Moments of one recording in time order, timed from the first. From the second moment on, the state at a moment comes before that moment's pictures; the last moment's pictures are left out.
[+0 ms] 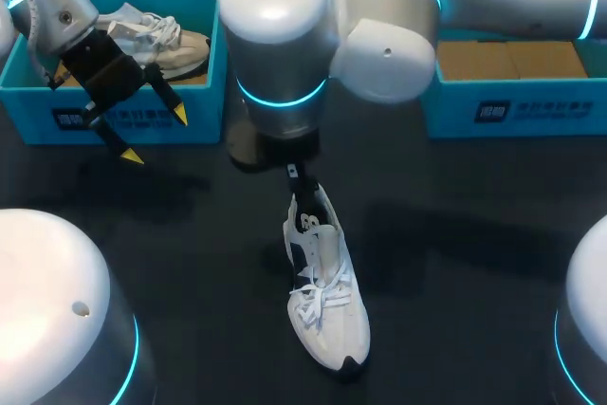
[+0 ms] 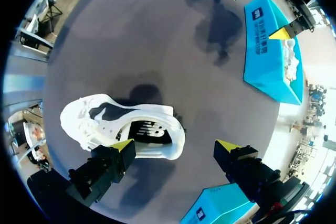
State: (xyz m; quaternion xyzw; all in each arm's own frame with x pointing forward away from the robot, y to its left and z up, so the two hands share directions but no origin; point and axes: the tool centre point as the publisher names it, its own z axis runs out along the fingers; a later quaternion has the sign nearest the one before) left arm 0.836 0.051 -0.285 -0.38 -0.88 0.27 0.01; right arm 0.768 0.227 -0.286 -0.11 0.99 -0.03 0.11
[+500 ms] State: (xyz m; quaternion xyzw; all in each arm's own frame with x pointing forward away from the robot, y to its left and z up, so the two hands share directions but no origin) left arm 0.836 0.051 -0.285 -0.38 -0.88 0.27 0.01; right arm 0.783 0.224 -0.315 -0.12 0.99 -0.01 0.09
